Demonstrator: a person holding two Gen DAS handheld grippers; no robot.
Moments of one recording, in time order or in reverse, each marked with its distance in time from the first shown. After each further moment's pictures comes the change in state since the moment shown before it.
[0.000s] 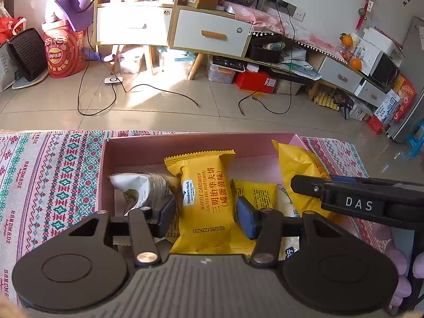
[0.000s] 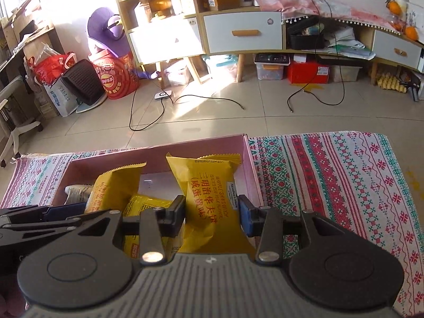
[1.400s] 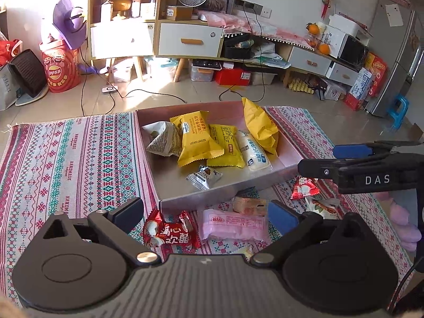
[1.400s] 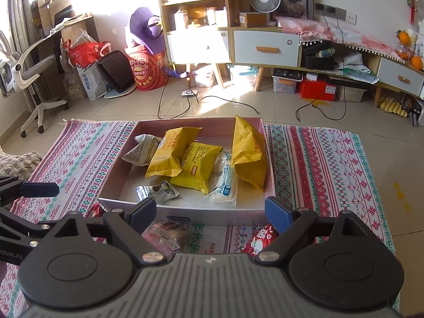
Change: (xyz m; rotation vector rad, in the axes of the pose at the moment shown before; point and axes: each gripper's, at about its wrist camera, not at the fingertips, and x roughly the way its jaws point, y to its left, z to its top) left arm -0.125 0.004 -0.077 0.116 -0.015 -0.038; right arm -0.107 0.023 -0.061 -0.134 -0.018 0.030
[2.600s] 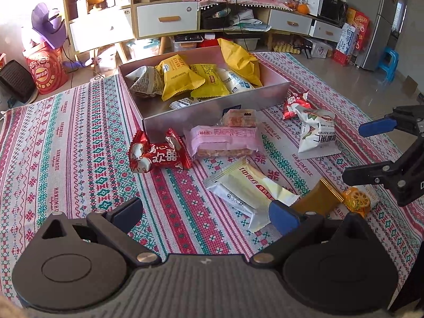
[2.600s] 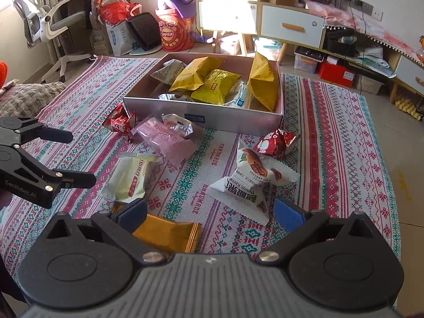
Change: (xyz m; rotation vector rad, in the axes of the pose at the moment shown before) left arm 0.003 -0.020 -0.082 0.178 0.082 0.010; right arm -0.029 -0.002 -0.095 -0.157 0.130 0.064
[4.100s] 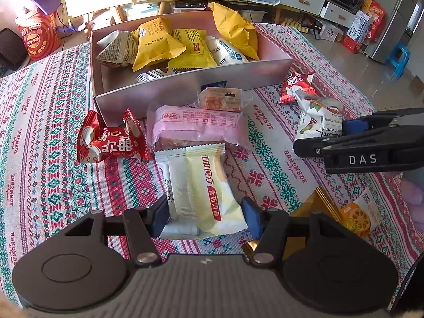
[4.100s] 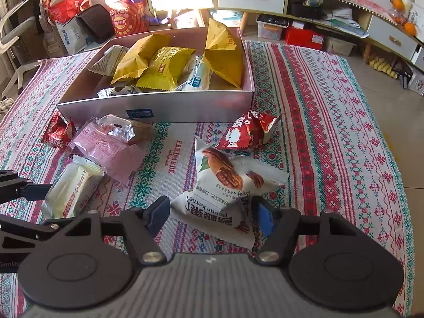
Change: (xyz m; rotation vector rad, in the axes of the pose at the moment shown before) left arm 0.049 -0.024 0.023 -0.097 0.158 -0.016; right arm 0.053 -0.028 0.024 0.183 0.082 -0.109
